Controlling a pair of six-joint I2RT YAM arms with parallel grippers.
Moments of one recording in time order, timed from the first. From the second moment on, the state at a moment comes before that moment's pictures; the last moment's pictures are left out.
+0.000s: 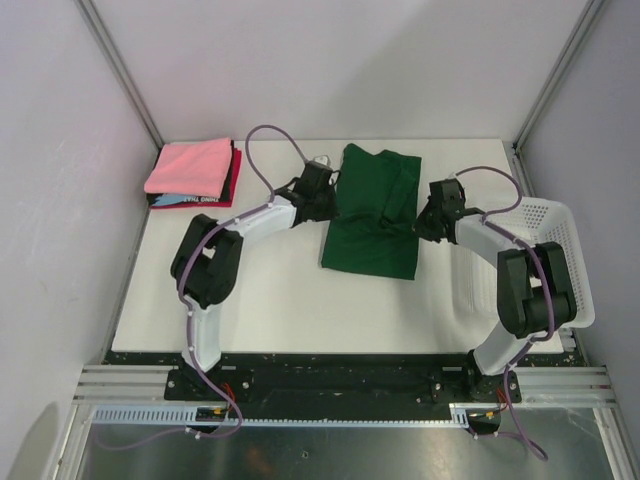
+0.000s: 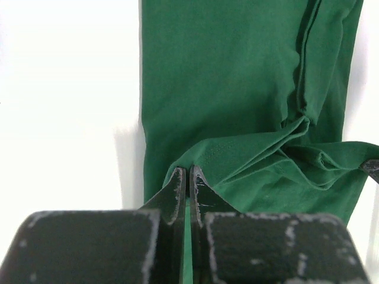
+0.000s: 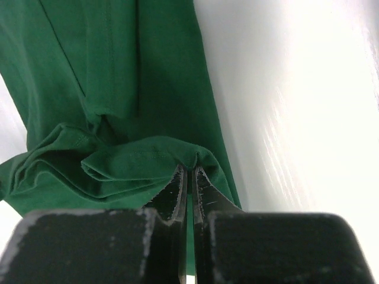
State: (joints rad) left arm -0.58 2.00 1.47 -0.24 -0.05 -0.60; right arm 0.21 1.65 1.02 -0.25 0.04 0.73
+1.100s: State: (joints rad) left arm -0.49 1.91 1.45 -0.24 0.11 -0.52; right arm 0.31 1.64 1.13 -0.24 0.02 0.61
